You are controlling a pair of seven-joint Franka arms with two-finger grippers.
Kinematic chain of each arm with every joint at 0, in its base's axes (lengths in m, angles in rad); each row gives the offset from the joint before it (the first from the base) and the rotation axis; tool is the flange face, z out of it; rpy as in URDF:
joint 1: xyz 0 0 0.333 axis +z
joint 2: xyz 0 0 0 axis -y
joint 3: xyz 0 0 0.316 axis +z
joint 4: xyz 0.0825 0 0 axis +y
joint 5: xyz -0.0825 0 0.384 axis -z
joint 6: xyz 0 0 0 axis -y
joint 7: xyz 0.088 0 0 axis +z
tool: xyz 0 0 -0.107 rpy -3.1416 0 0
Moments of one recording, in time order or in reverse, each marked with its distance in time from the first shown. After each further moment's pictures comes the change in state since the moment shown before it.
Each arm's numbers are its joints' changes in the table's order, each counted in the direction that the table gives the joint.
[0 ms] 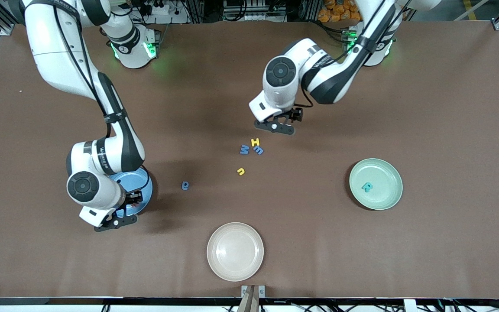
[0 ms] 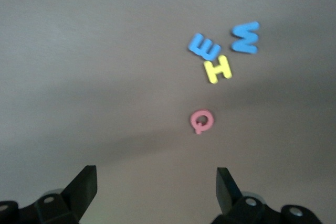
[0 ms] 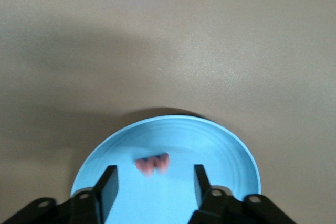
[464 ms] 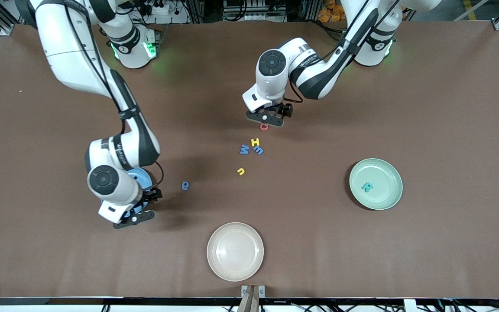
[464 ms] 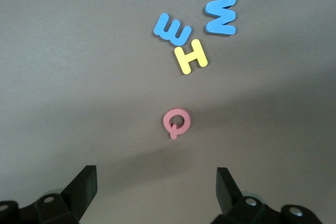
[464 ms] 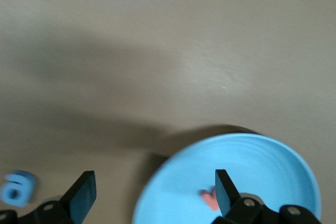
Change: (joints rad) left arm -0.040 -0.018 -0.002 0.132 -0.028 0.231 0.037; right arm 0.095 0.000 0.022 0.011 -0.005 0.059 -0.103
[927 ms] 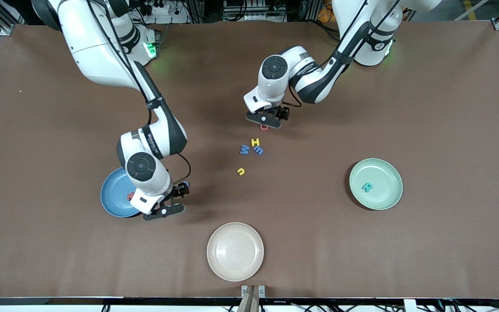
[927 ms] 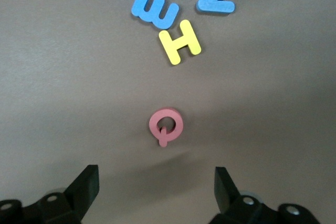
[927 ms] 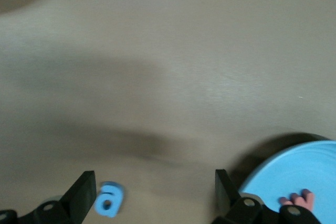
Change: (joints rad) left arm -0.016 -0.068 -0.001 0.052 -0.042 0.134 0.008; right arm 0.107 -0.006 0.003 0.003 0.000 0.035 -0.099
